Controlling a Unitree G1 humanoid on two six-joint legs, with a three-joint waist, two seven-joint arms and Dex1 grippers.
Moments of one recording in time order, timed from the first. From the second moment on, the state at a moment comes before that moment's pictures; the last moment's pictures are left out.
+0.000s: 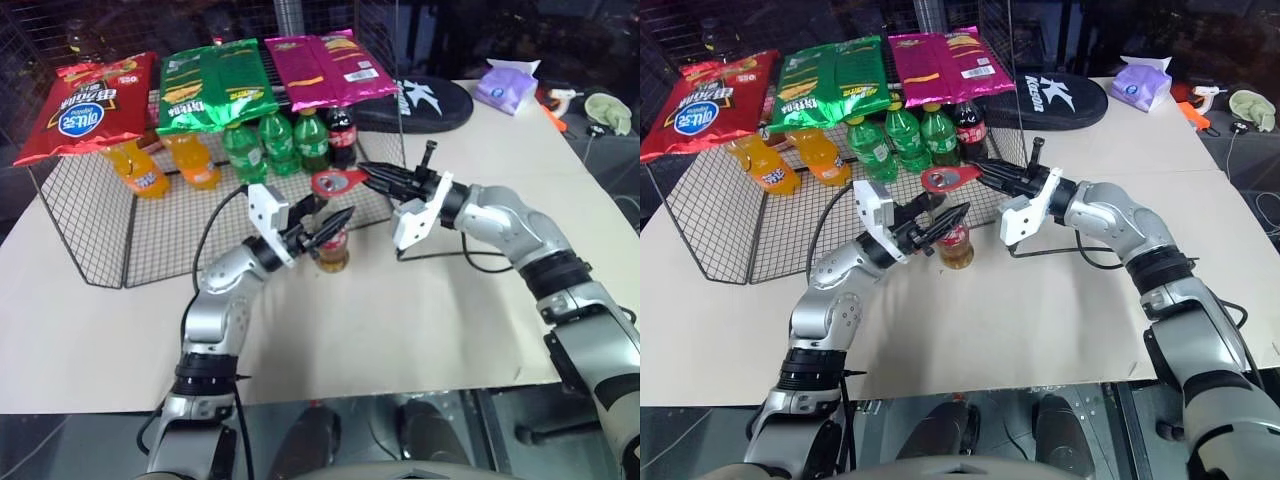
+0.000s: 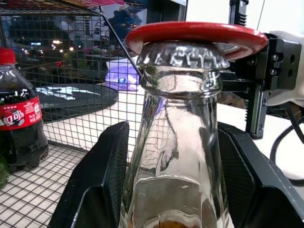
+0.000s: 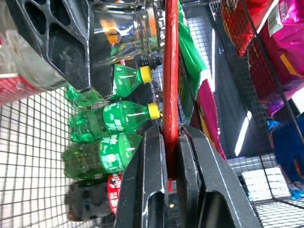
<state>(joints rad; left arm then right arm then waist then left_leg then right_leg) -0.38 0.28 0.03 -0.02 -0.43 0.13 -0.81 -0.92 -0.48 0.35 0.59 -0.58 -0.94 0.22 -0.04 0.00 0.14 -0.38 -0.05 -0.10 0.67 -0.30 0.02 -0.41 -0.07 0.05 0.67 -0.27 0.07</state>
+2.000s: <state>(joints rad) -0.35 0.27 0.04 -0.04 -0.43 0.12 -0.80 -0.65 -0.27 0.34 0.42 -0.19 -0.62 0.45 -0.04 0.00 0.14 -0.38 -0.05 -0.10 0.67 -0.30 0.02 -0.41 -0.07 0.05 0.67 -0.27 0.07</state>
